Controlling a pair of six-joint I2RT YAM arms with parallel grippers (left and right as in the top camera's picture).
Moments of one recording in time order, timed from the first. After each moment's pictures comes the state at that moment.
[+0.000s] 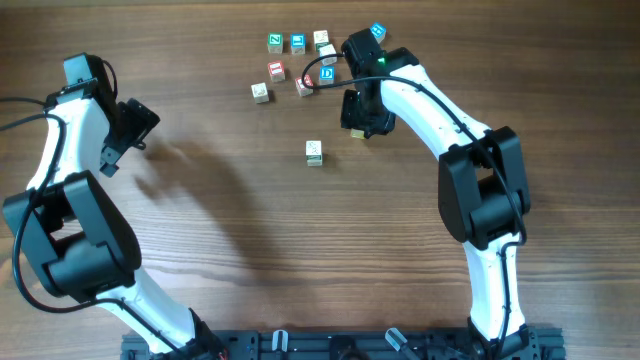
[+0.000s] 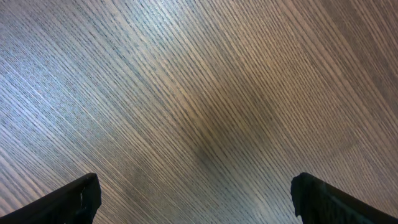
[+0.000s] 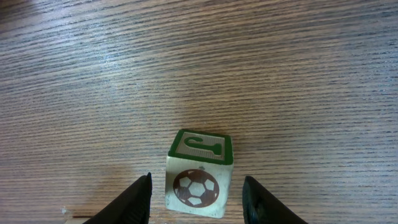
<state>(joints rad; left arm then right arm) 0.33 1.95 1.45 -0.83 -0.12 -0.59 0.43 2.28 1.85 -0.97 -0.04 0.56</state>
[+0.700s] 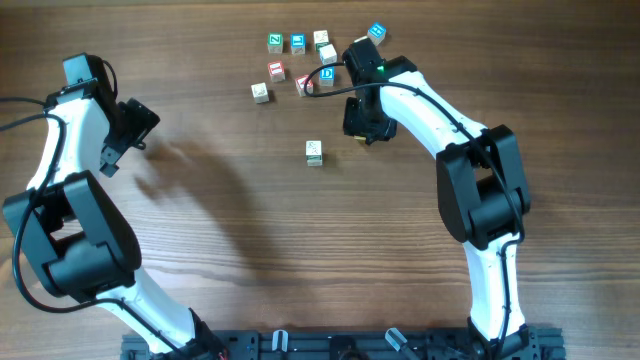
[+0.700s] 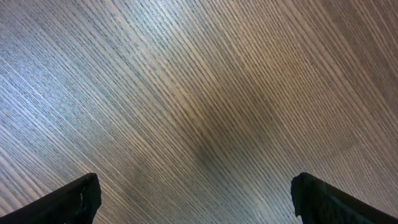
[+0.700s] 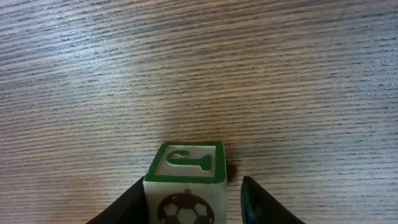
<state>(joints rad) 0.33 1.95 1.45 -0.83 -0.12 -0.59 0.43 2.28 1.78 -0.93 -0.02 0.56</state>
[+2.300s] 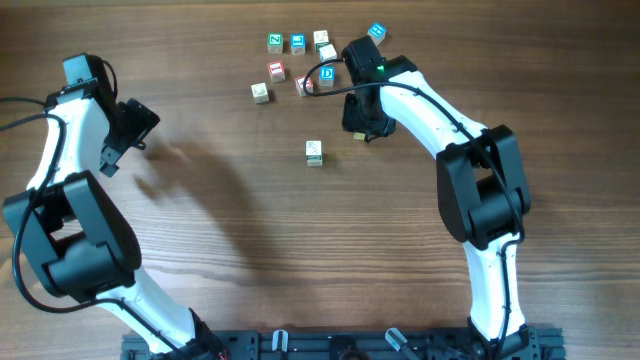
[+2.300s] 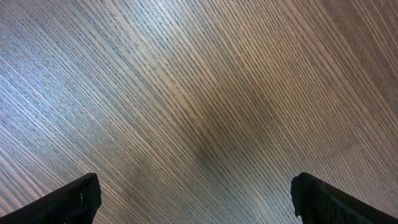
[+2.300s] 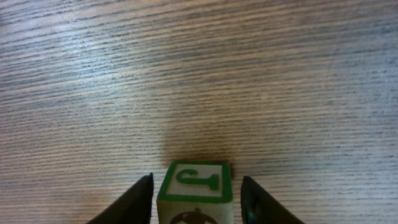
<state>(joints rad) 0.33 1.95 1.45 -0.83 -0.12 -0.59 0.43 2.28 1.78 -0.88 0.00 0.55</state>
